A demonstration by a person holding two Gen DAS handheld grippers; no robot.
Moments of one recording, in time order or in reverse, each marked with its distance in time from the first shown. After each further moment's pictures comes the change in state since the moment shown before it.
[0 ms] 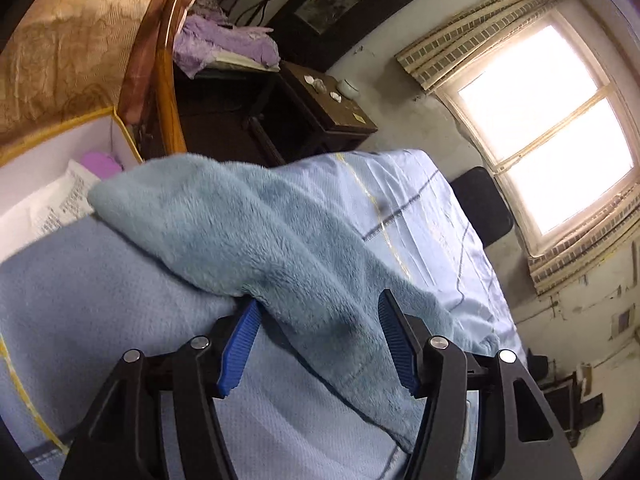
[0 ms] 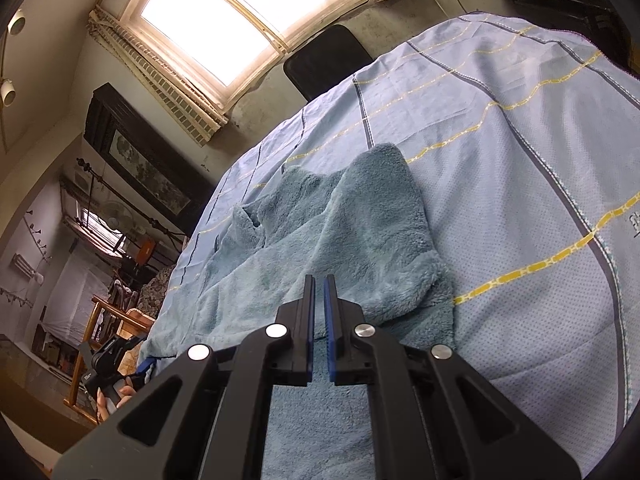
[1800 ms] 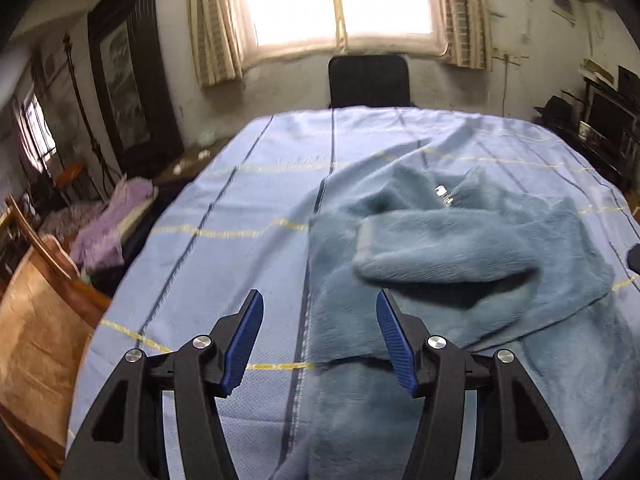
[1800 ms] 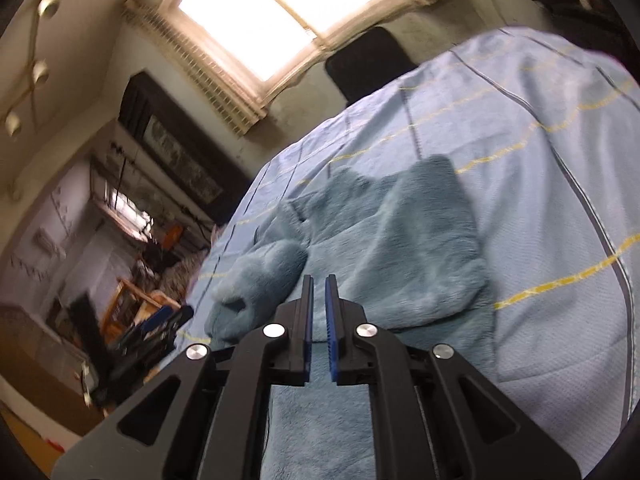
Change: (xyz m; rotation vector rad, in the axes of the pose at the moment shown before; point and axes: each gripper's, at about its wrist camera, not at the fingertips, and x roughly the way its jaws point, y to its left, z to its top) left arm 0.007 -0.187 -0.151 1.002 0.026 0.119; right arm -0.015 0.049 -0.008 -0.159 0.010 0.085
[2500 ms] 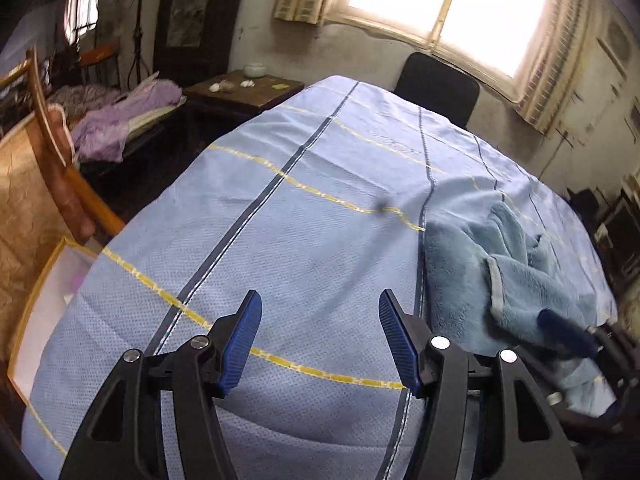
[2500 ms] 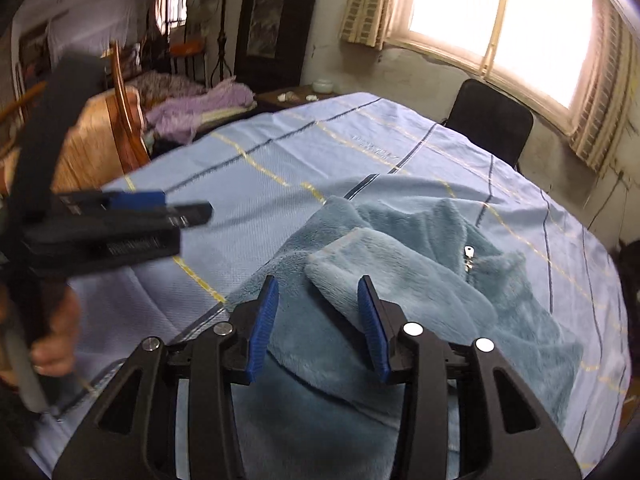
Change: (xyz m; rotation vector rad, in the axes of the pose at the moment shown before) left arm 0.023 0.134 -0.014 -0.417 0.099 -0.097; right arm 0.189 0.211 -0.062 -0.827 0.249 -0.274
